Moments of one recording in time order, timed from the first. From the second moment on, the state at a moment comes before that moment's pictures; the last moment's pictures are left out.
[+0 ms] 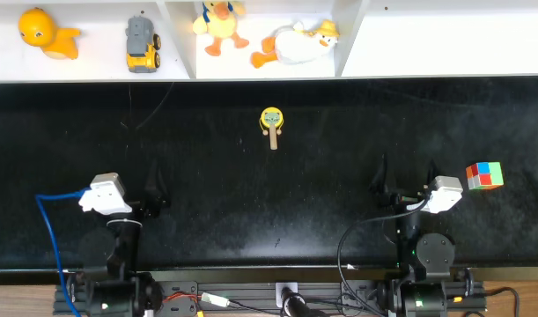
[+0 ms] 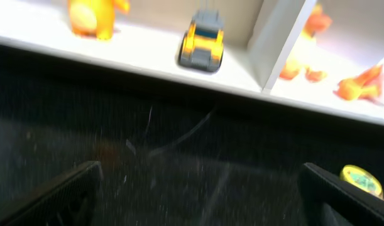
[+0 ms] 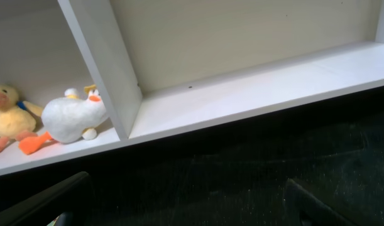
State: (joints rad) left arm 0.10 0.03 0.04 -0.14 0.07 -0.21; right arm 0.03 0.02 0.02 -0.01 0.08 0.25
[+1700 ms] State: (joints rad) left arm 0.08 0.01 0.04 -0.13 0.07 -0.21; right arm 0.03 0.02 0.02 0.05 0.06 0.25
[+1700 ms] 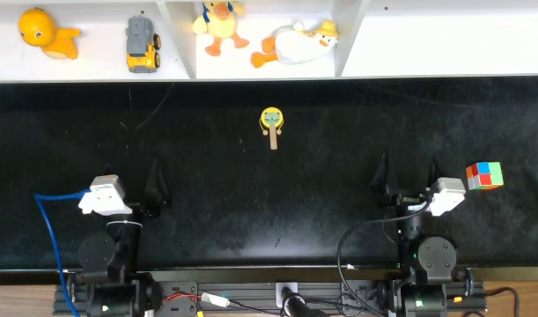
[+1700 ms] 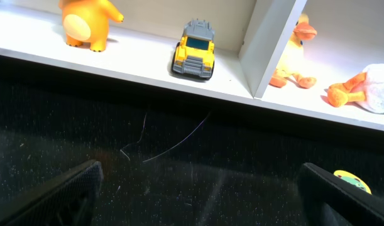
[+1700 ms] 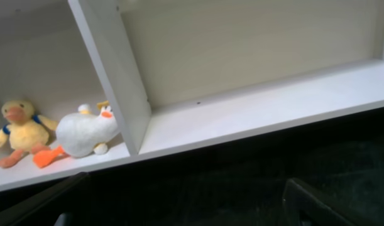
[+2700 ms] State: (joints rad) left arm 0.08 0.01 0.04 -0.13 0.07 -0.21; right arm 0.15 0.97 1.25 -0.90 -0.11 0.23
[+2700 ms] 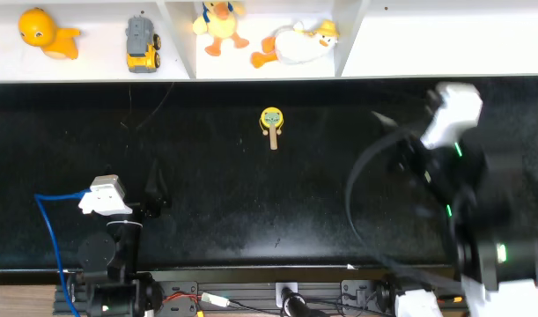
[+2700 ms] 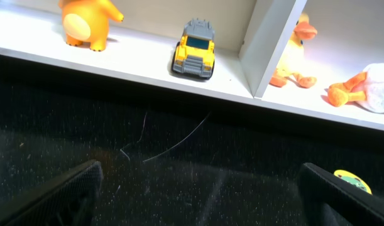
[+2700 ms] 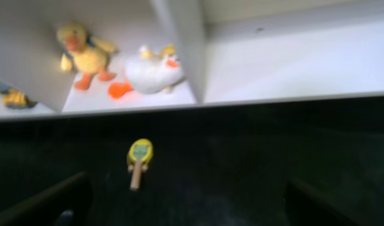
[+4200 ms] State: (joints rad) left arm 0.08 0.01 0.04 -0.13 0.07 -0.21; right arm 0.66 2.08 1.53 -0.87 0.06 0.67
